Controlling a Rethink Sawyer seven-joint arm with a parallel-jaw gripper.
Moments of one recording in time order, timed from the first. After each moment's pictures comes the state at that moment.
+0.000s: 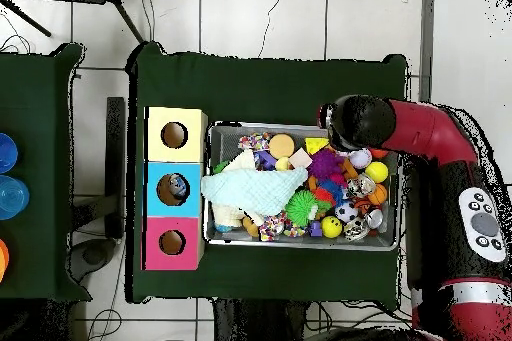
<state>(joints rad) -0.61 -0.49 0.32 1.21 -0.41 0.78 1.59</state>
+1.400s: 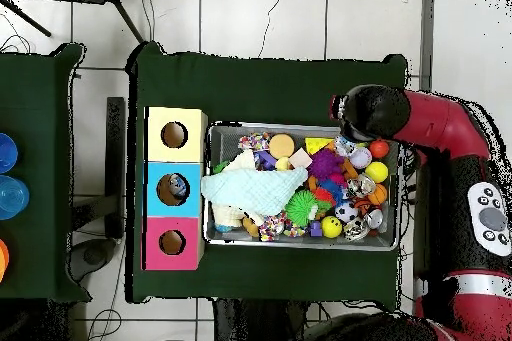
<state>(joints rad) -0.62 -0.44 0.32 1.10 -0.42 0.81 1.59</state>
